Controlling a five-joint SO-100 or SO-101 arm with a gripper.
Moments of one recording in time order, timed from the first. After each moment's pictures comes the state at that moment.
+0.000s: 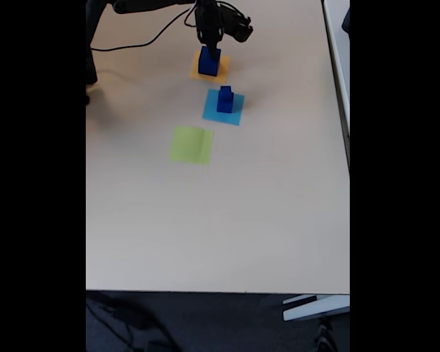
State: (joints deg) arm -13.2 60.9 59.1 77.4 99.0
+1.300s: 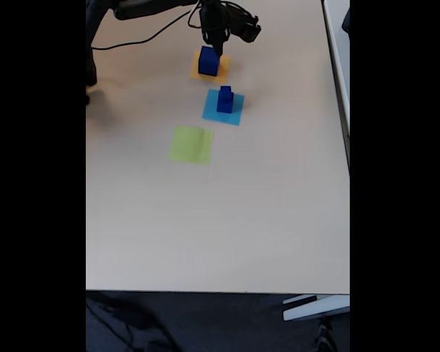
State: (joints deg) arm -5.6 59.5 46.6 84.9 91.1
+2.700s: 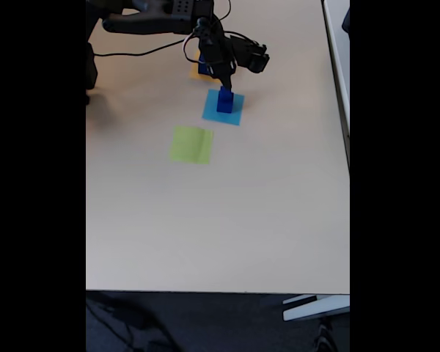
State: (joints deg) arm 7.1 63.3 56.1 73.7 77.6
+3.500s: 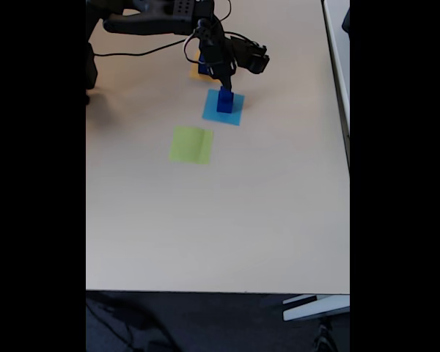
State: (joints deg) arm 7.2 61.9 56.1 73.1 77.9
